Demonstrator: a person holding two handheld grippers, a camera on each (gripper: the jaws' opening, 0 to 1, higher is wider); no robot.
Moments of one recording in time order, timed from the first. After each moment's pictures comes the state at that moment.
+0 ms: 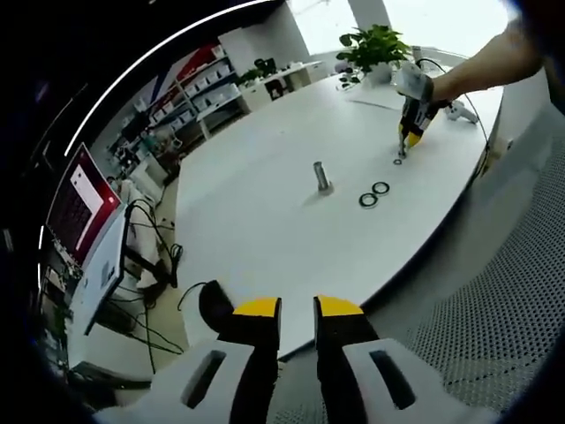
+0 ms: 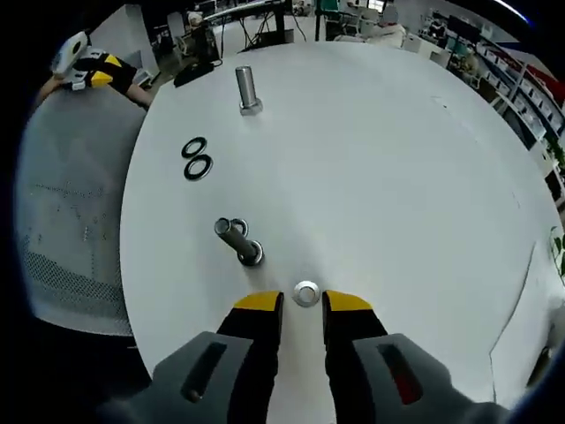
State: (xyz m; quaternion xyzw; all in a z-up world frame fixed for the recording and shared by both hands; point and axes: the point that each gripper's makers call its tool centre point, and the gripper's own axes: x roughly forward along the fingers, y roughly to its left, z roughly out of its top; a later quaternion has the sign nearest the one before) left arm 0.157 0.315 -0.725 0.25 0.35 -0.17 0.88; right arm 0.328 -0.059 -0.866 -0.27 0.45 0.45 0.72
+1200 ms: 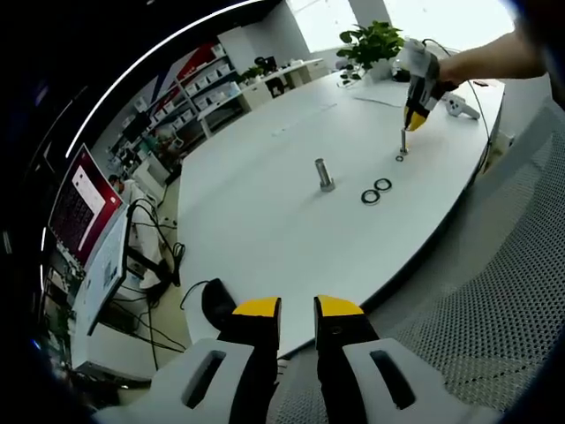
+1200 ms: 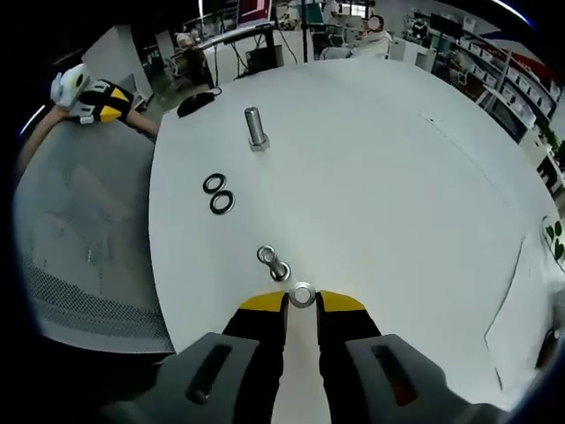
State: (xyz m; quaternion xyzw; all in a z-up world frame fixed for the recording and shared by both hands) left arm 0.158 0.318 -0.728 0.26 0.36 -0.16 0.88; right arm 0.311 -0.048 -0.811 -0.23 0.43 0.45 0.75
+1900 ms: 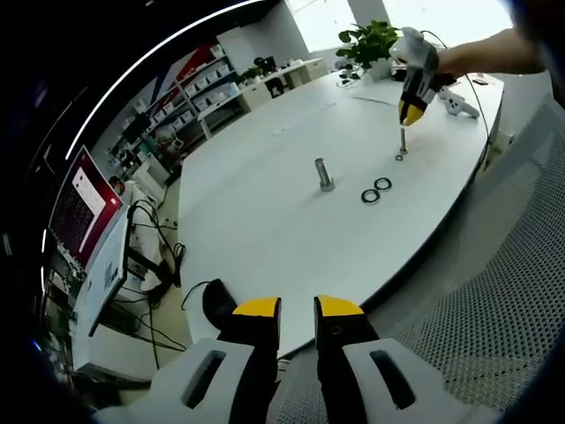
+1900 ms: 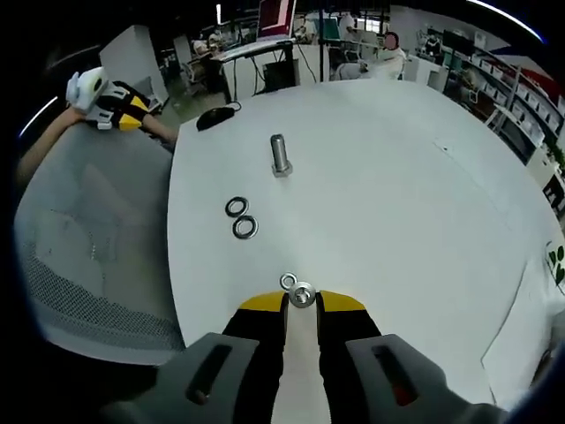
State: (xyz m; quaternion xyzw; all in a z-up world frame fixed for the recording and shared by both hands) left arm 0.158 0.318 -0.728 0.26 0.36 -0.16 0.88; right arm 0.306 -0.019 -0.796 -0.23 0.40 0.48 0.74
